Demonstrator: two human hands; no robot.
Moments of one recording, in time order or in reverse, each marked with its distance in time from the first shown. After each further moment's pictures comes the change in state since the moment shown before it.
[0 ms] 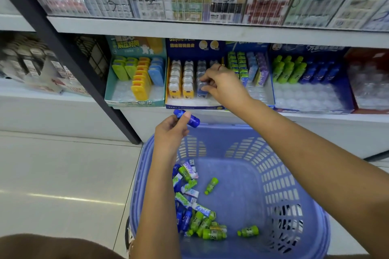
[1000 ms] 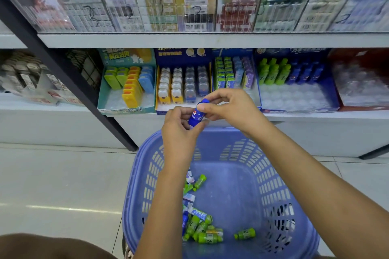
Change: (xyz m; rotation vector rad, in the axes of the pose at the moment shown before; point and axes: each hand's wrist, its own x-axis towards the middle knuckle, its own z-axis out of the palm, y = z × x) left_hand -0.028 0.020 0.045 0.354 0.070 0.391; right_hand -0.072 -0.019 -0.043 0.863 -0.042 0.378
